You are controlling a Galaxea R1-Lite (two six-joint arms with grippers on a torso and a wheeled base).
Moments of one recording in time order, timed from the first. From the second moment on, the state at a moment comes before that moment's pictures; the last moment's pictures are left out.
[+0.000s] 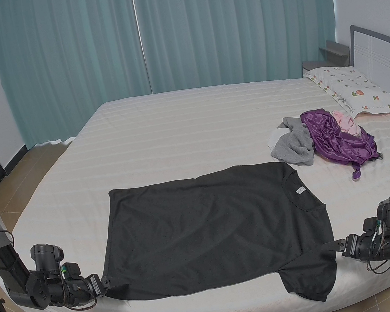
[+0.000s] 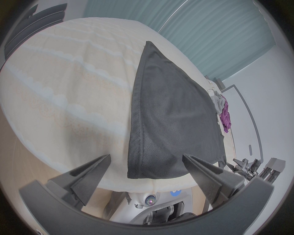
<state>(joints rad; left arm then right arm) 0.09 2.09 -0.34 -0.77 -0.46 -0.33 0.06 2.16 -0.02 -1.38 0.33 0.56</state>
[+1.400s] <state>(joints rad) 0.06 2.06 -0.32 -0.80 -0.46 -0.38 0.07 2.16 -0.02 -1.38 0.33 0.56</state>
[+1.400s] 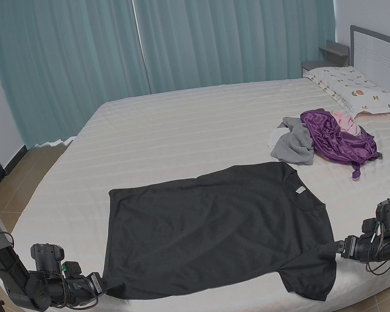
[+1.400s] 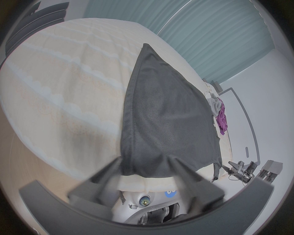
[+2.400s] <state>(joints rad) 0.05 1.94 -0.38 -0.80 -0.46 -0.68 0.07 2.16 -0.02 -1.38 0.33 0.56</state>
